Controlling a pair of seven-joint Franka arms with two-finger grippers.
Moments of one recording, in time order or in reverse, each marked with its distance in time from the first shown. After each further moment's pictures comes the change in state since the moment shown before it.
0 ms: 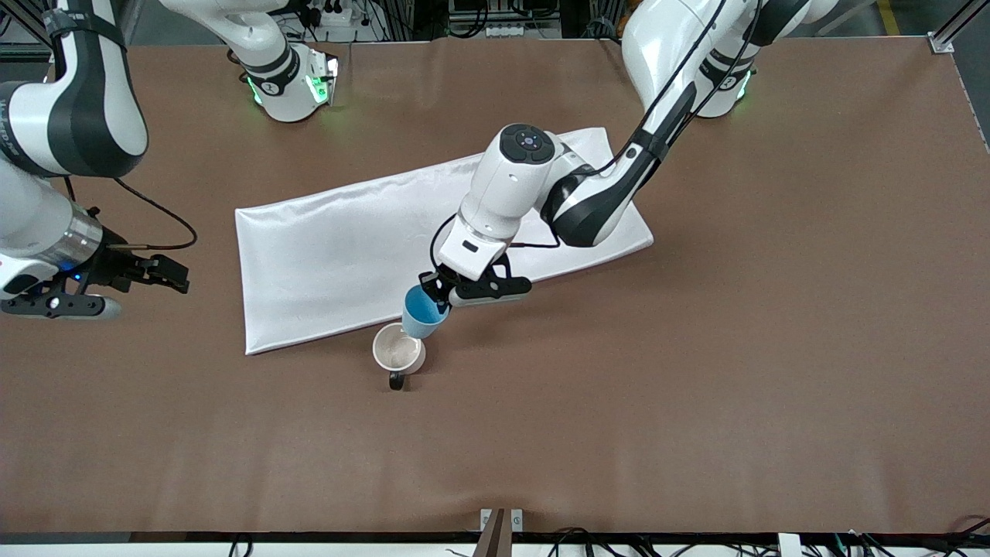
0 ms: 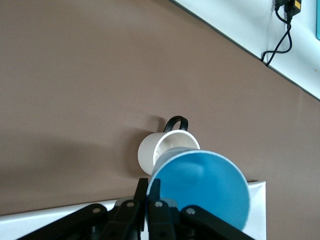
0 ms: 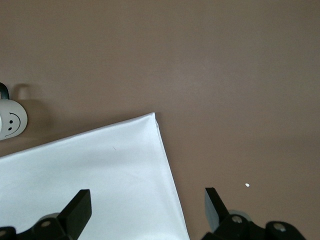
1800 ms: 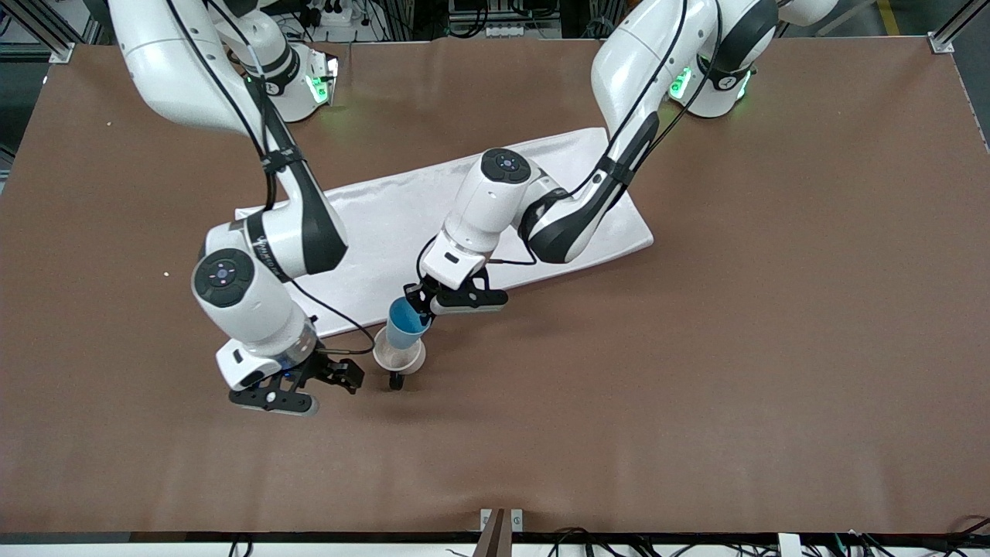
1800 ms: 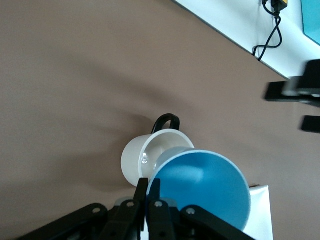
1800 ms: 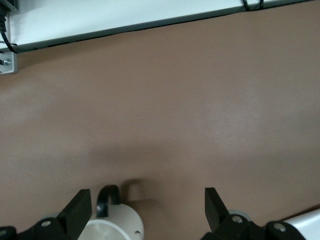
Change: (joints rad) left arm -0.095 0.159 0.085 0.102 0.000 0.139 0.000; right arm 0.293 0.508 0.002 0.383 0.000 0.325 0.398
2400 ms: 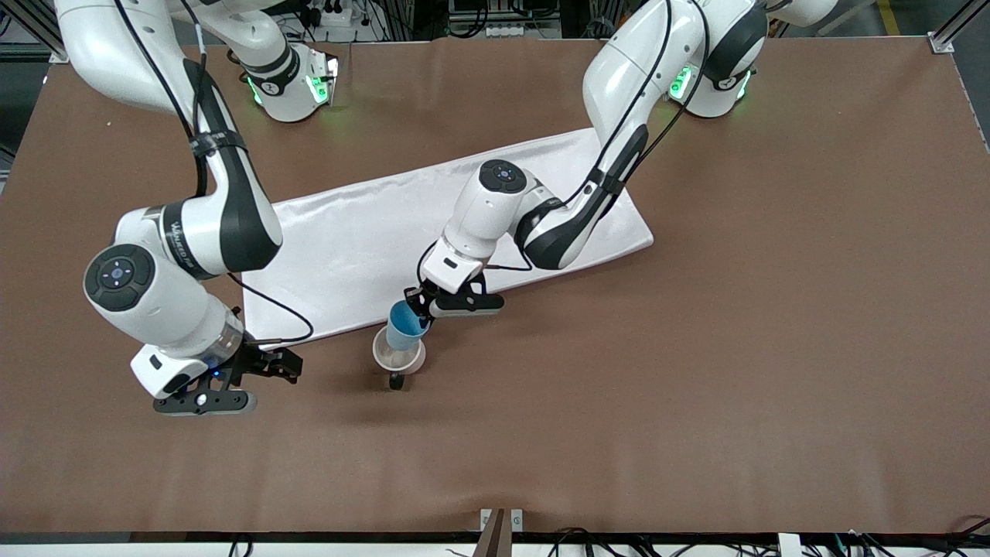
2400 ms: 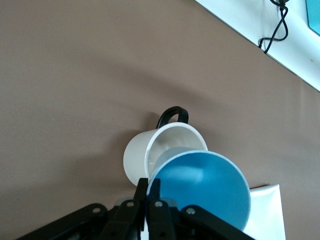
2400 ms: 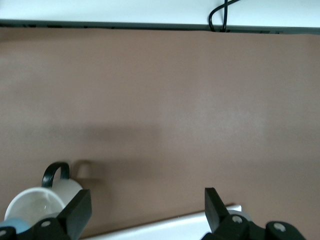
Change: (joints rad) left arm -0.018 0.058 0.016 0.013 0.000 0.060 0.000; right arm -0.101 -0.084 0.014 0.014 0.001 -0.169 -0.256
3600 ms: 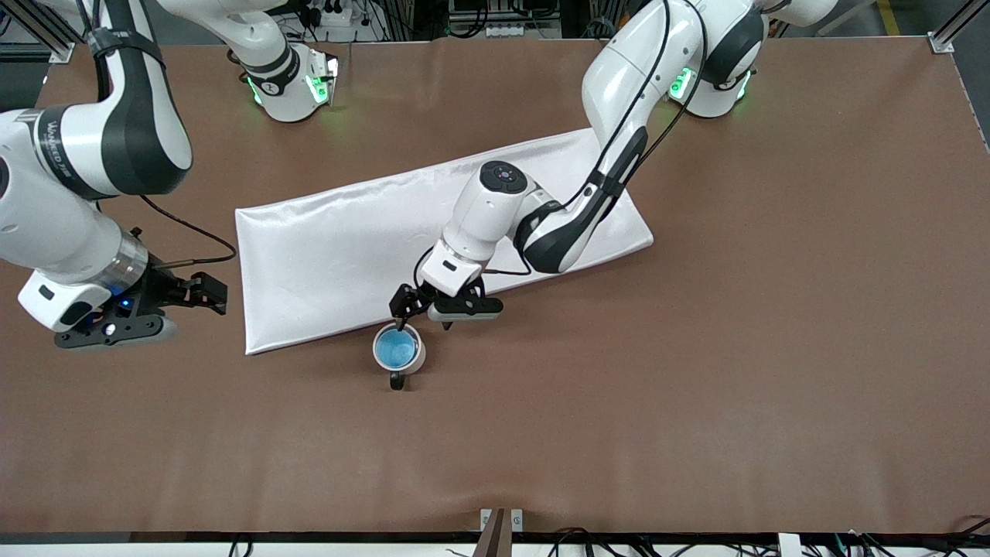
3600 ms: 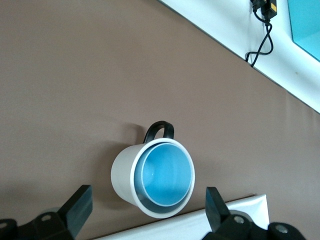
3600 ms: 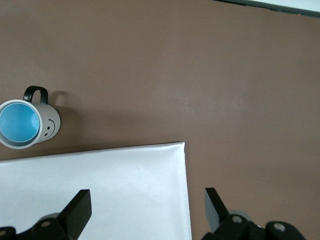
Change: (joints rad) left arm -0.005 0.021 0.016 0.059 0.000 0.009 -0.008; right arm -0.105 -0.304 0.004 -0.237 0.000 -0.152 -0.220
